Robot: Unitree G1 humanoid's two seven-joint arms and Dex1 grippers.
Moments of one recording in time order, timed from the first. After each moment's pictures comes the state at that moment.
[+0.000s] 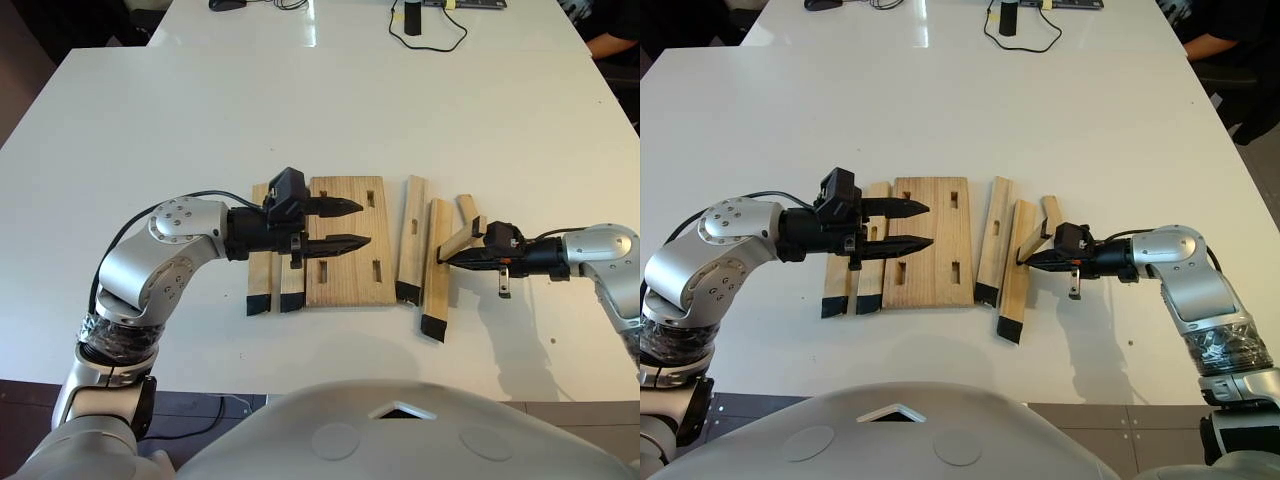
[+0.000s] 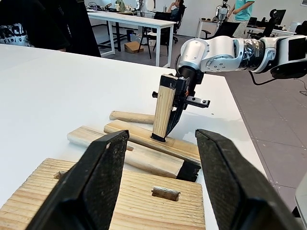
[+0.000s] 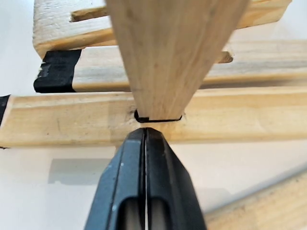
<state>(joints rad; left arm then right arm) -0.19 0.63 -0.13 -0.50 -0.69 0.64 -0.96 0.01 -0.91 0.12 0.00 0.23 0.14 1.25</state>
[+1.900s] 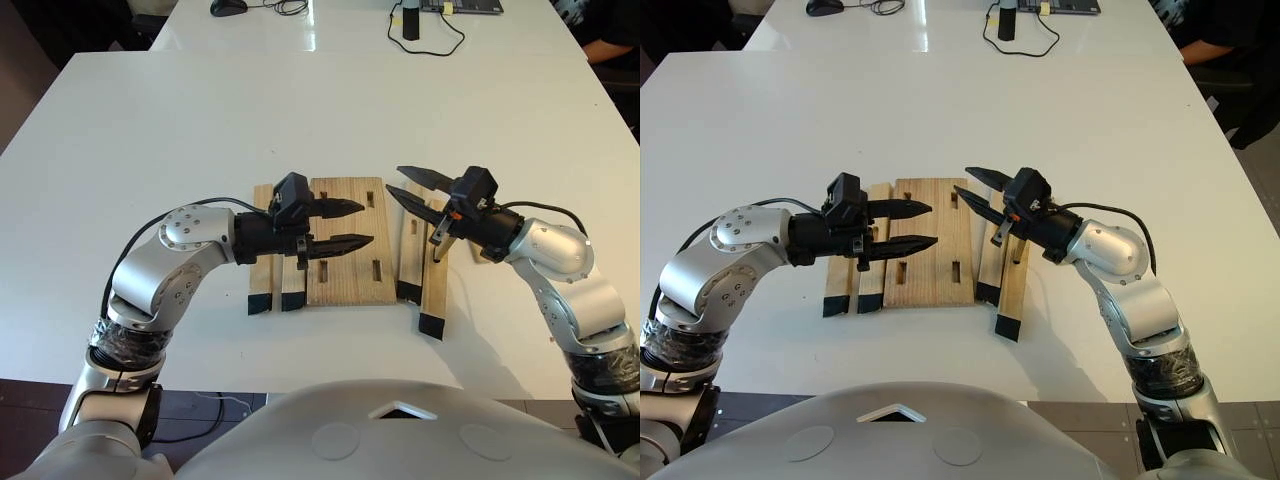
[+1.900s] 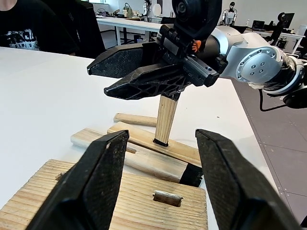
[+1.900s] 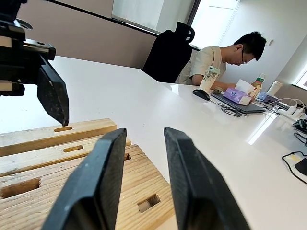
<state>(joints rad) -0.16 0.61 -0.16 -0.49 -0.67 0.60 -0.93 0.03 -0.59 0.14 -0.46 0.36 0.18 0.64</state>
